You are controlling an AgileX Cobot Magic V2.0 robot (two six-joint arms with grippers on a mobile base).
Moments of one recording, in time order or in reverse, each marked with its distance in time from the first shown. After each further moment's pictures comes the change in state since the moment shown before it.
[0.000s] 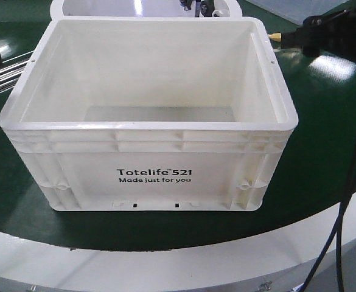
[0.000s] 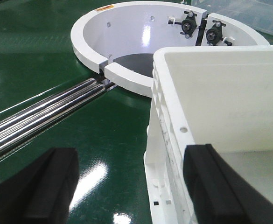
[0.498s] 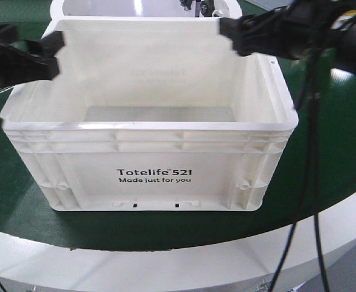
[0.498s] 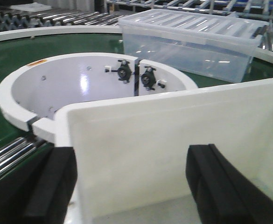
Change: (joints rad) left arm -0.195 0.103 0.000 -0.008 -0.279 0.000; right arm 0.219 -0.003 0.160 0.069 -0.475 -0.104
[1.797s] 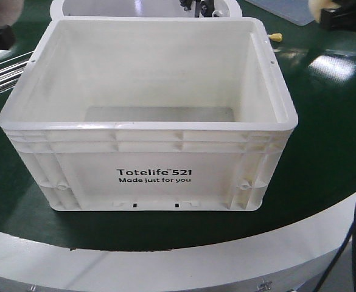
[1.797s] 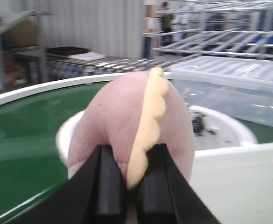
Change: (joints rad) left arm 0.084 0.007 0.000 0.054 -0.202 0.003; right arm -0.178 -0.100 -0.002 -0.079 0.007 -0.134
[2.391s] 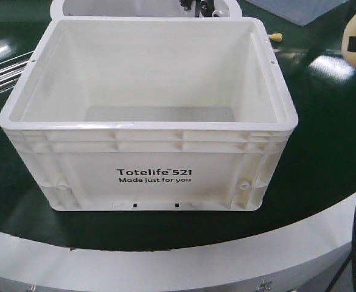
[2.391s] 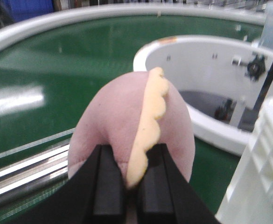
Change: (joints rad) left arm 0.284 0.086 -0.002 -0.102 0.133 0.023; right arm -0.294 0.118 -0.002 -0.003 0.131 0.065
